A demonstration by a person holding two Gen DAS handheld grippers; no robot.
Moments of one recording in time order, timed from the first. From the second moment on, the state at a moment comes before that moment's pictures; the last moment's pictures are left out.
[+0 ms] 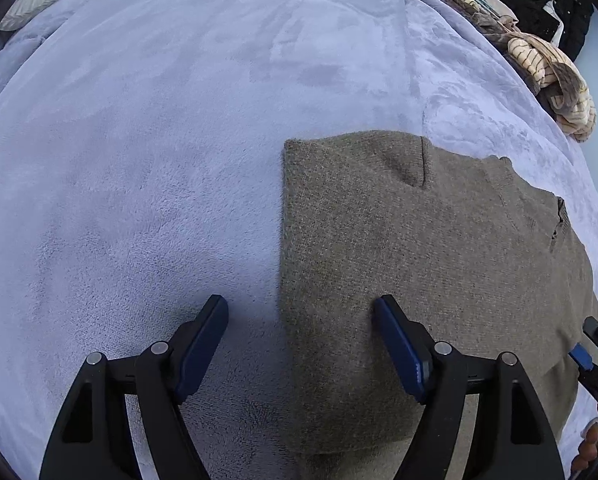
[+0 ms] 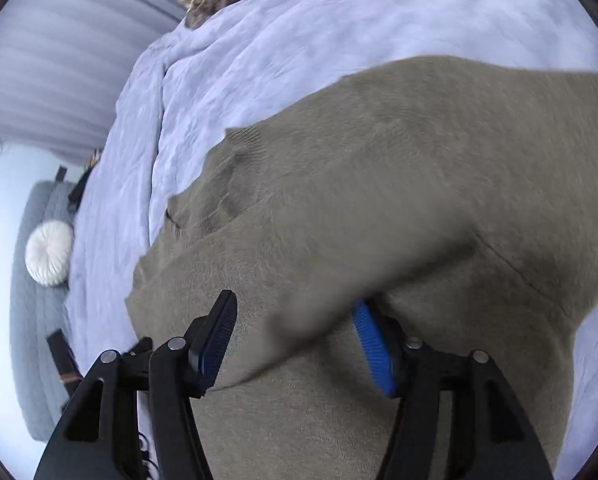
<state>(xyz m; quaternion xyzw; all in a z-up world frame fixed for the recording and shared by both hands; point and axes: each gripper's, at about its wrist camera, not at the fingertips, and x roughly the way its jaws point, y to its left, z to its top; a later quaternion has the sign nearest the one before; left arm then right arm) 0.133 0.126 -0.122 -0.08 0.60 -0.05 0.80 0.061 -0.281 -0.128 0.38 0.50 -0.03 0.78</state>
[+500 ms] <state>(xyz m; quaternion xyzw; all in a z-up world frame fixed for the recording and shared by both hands) 0.141 0.140 -0.121 -0.07 0.60 -0.11 0.79 0.068 -0.263 -0.130 0.37 0.51 -0.02 0.78</state>
